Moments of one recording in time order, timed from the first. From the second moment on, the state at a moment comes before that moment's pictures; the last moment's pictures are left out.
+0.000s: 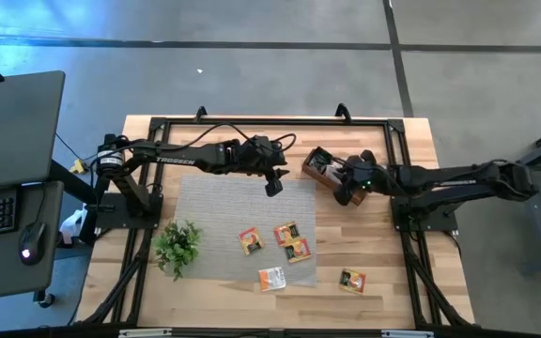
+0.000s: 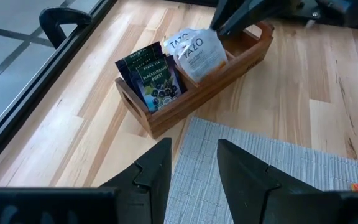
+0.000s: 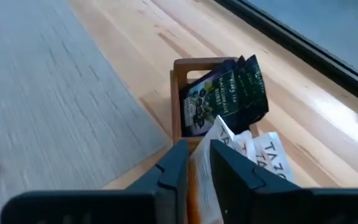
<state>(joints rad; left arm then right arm) 0.18 1.69 1.23 -0.13 -0.09 -0.03 -0.14 0.95 0.44 -0.21 0.40 0.36</state>
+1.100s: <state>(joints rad) -0.12 1.69 1.23 -0.21 0.24 -0.15 0.10 1.30 0.44 0.52 -0.16 0.24</state>
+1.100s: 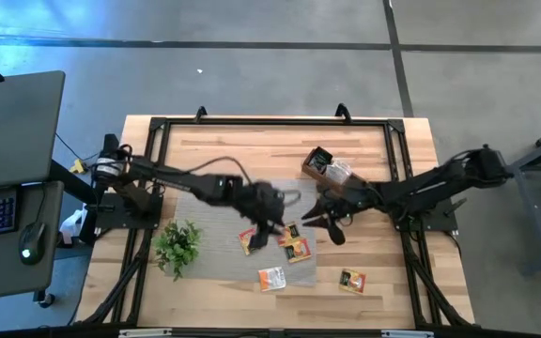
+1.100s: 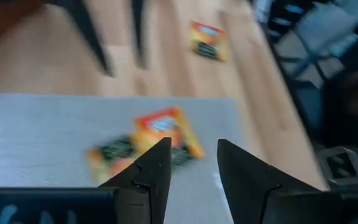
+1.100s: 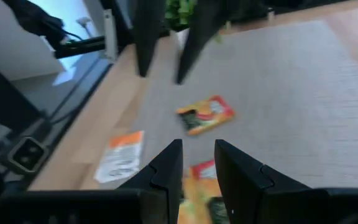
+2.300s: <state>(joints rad) -0.33 2.01 1.23 -0.09 0.14 -0.29 0.37 1.33 0.44 0.56 0.15 0.29</state>
